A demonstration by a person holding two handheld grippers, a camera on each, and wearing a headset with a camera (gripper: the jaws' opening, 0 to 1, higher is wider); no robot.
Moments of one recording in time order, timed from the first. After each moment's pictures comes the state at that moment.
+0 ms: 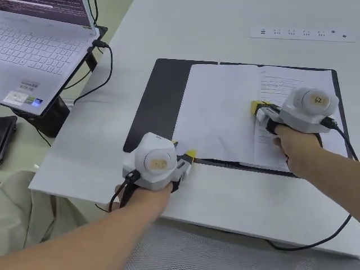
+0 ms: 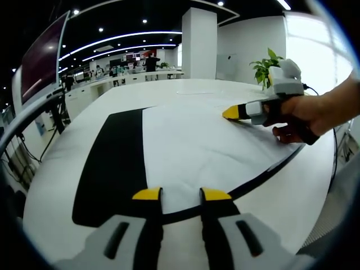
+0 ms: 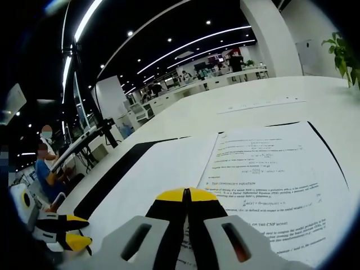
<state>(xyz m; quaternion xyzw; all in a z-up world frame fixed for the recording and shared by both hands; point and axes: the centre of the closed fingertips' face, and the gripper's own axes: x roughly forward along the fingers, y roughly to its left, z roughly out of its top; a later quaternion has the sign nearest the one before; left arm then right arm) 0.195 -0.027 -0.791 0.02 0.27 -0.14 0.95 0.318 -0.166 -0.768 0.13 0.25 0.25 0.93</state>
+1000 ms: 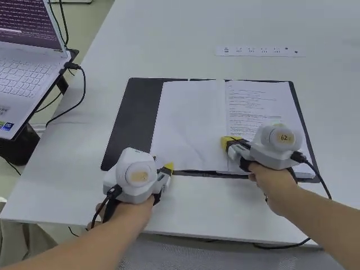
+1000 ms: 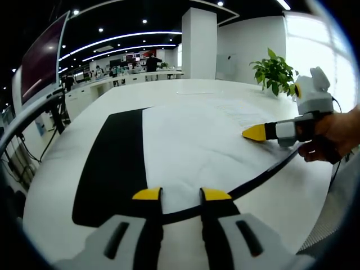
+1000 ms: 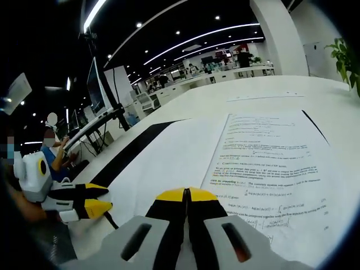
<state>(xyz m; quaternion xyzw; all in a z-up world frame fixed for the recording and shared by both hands) 0.194 -0.027 -0.790 0.02 0.27 -0.14 0.95 0.248 -0.162 -0.776 0.10 0.27 0.27 0.92</state>
